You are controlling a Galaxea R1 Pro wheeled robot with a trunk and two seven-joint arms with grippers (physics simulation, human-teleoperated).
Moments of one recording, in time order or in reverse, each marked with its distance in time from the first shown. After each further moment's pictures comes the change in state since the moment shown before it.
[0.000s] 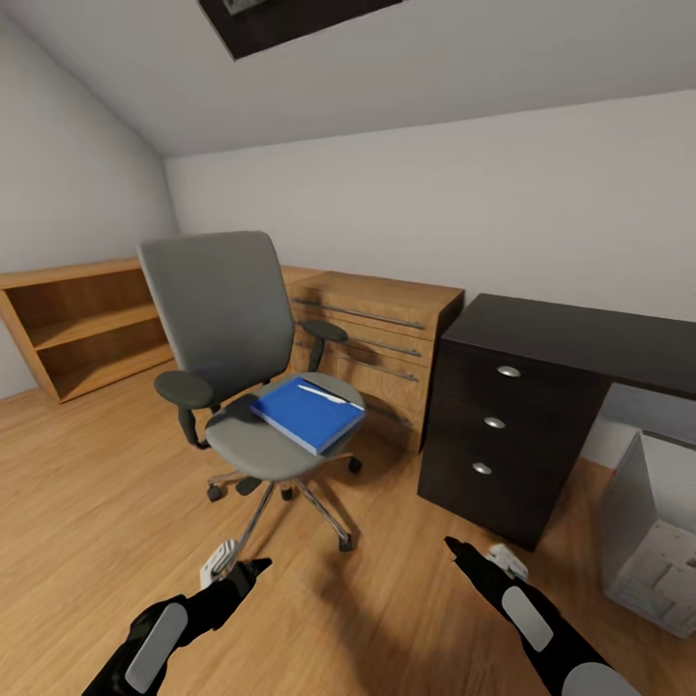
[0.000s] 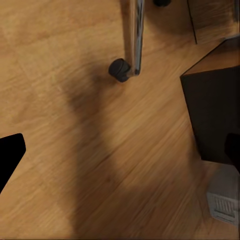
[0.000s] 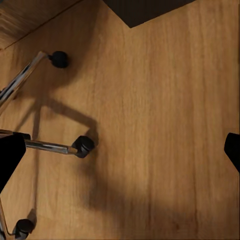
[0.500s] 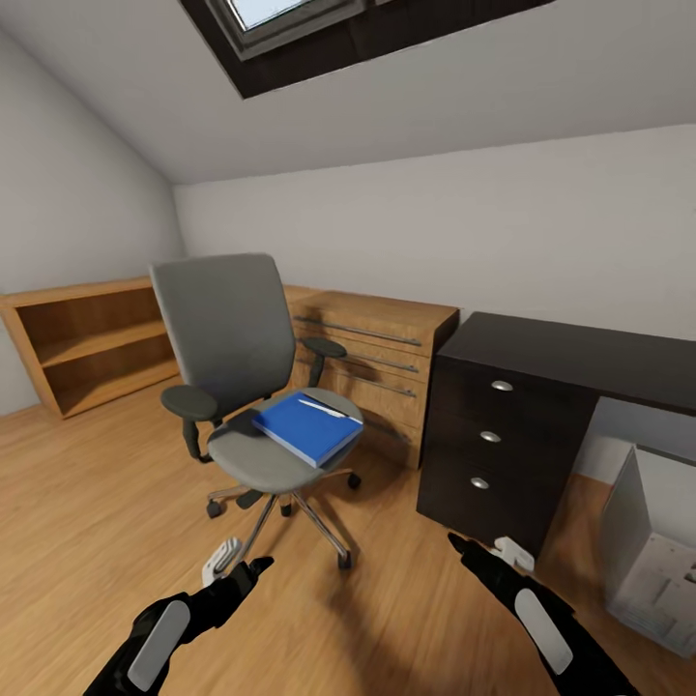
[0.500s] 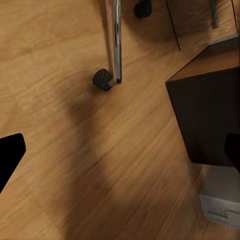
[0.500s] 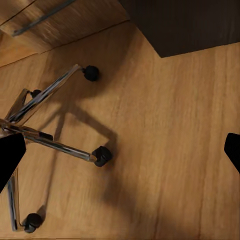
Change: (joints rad) left arm -0.001 -0.006 -0.004 -0.014 -0.007 0.007 0.016; right arm 0.110 -0.032 0.006 -0.258 0.071 0.089 -0.003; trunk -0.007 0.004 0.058
